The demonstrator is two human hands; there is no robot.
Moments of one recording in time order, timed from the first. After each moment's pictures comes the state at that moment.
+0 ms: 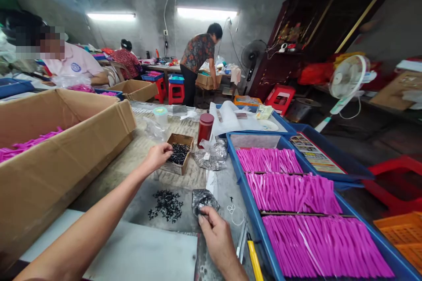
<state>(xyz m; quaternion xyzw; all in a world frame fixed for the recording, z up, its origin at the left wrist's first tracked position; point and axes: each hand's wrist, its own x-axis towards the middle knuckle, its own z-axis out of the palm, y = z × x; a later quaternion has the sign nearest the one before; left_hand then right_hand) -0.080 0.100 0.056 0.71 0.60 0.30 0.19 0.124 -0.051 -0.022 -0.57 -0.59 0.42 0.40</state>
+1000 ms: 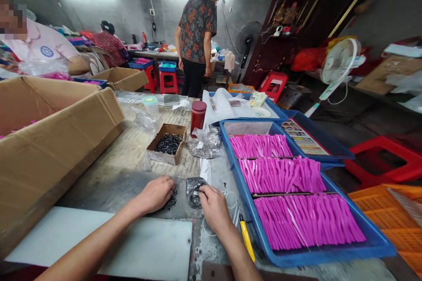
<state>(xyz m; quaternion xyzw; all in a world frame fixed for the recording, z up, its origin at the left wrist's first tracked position) -0.057 0.015 0.007 0.86 0.49 0.00 0.16 0.133 -0.023 -0.015 -0.61 -0.70 0.23 0.29</state>
